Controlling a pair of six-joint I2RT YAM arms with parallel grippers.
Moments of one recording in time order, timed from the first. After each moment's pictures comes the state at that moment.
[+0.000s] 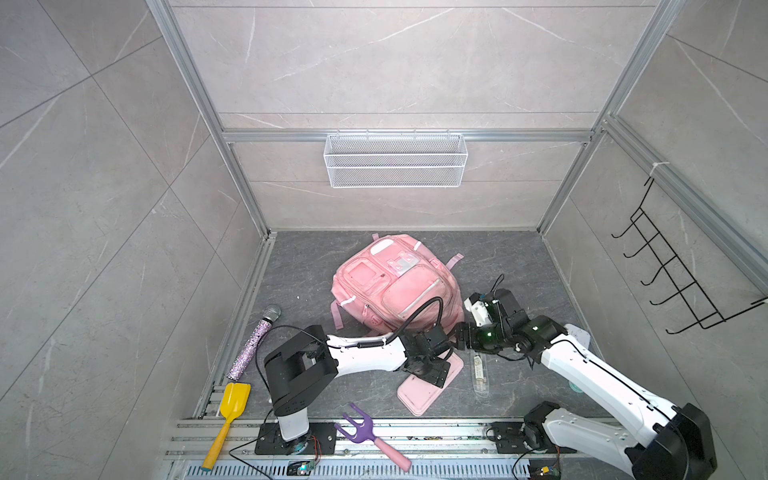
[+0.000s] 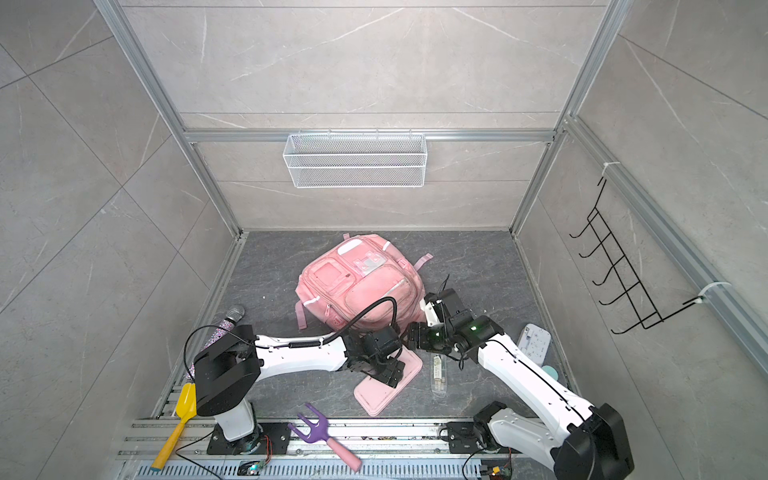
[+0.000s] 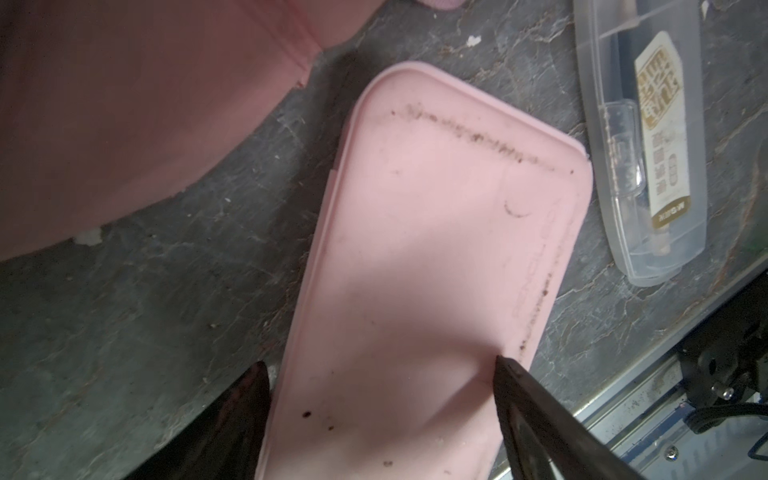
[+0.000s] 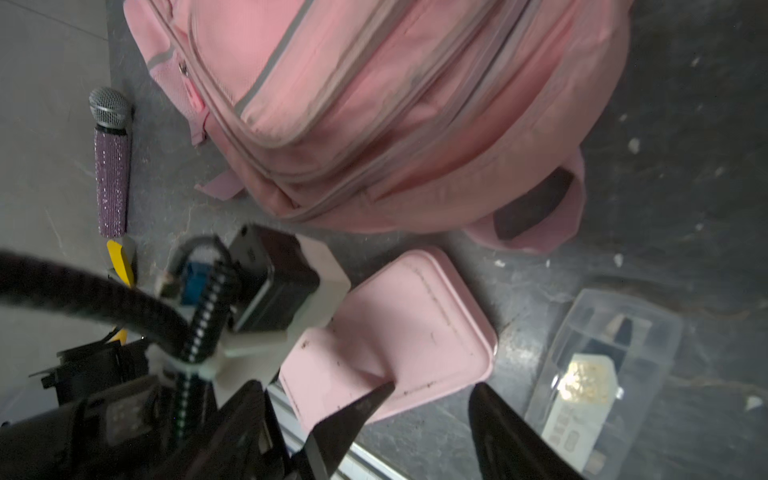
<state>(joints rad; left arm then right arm) -1.17 1.77 1.10 -0.53 0.04 -0.65 0.53 1.07 0.78 -0.72 -0.34 0.58</state>
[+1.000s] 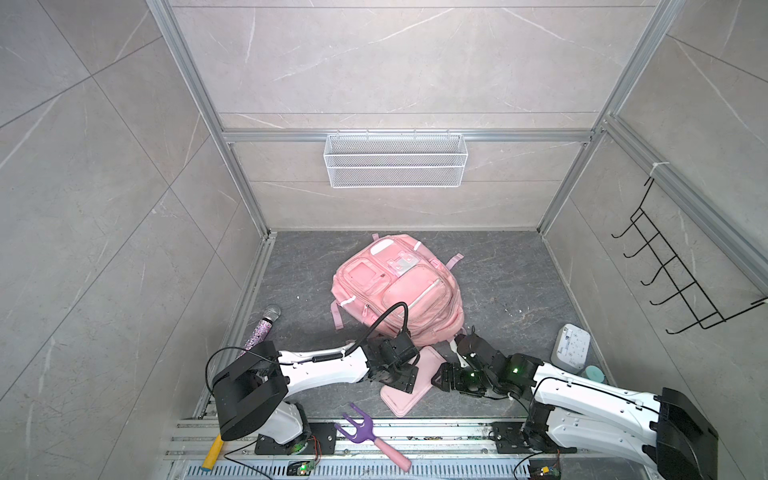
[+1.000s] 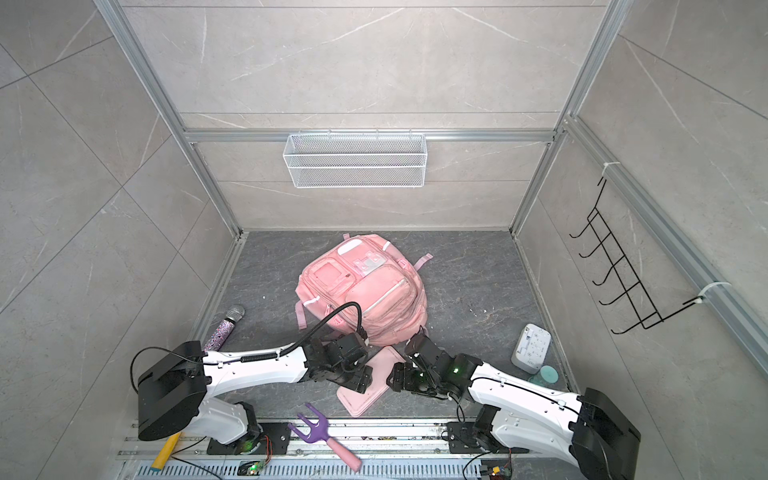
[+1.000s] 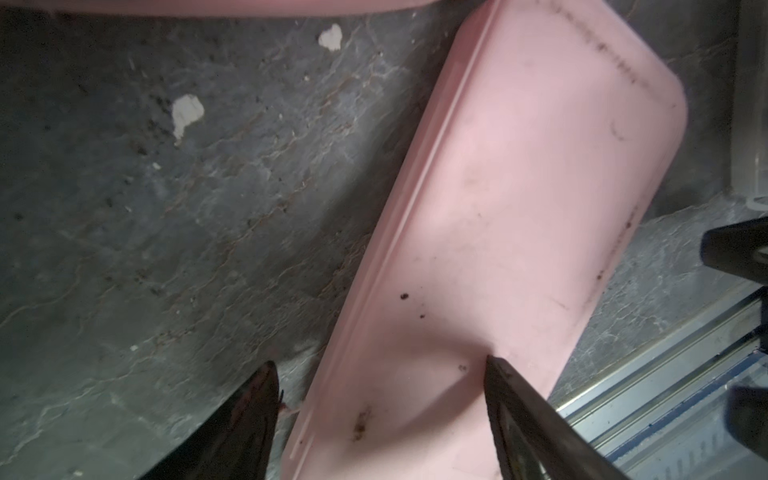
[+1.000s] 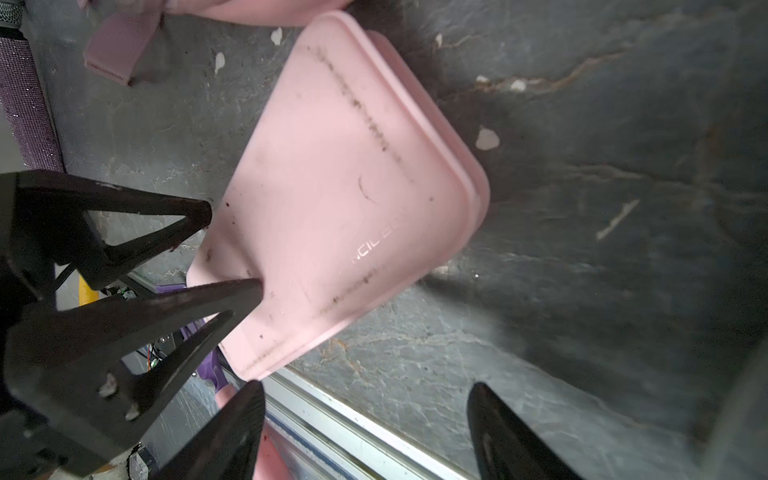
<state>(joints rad) -1.11 1.47 0.79 -0.52 0.02 -0.69 0.92 1.04 0.48 -0.44 -0.22 1.00</state>
